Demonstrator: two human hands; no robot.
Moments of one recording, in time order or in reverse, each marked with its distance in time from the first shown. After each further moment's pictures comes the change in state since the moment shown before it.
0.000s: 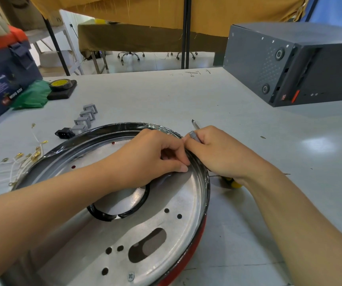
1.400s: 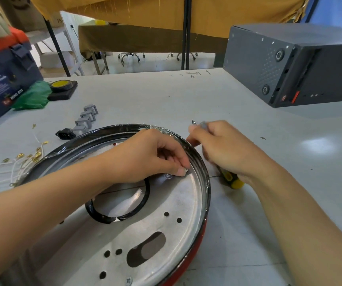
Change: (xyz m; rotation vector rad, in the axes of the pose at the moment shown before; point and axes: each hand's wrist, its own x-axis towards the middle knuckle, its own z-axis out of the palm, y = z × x) left_hand 0.003 -0.001 -0.008 -0.136 -0.128 -0.063; right_hand -0.001 0.002 -0.006 0.116 0.136 0.062
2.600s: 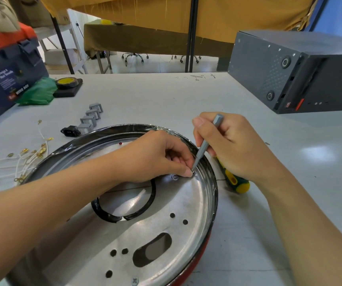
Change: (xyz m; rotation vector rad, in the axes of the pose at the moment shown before) left_hand 0.004 -0.007 0.001 0.004 -0.003 0.009; right_hand -0.008 -0.015 -0.005 0.009 0.047 -0.434
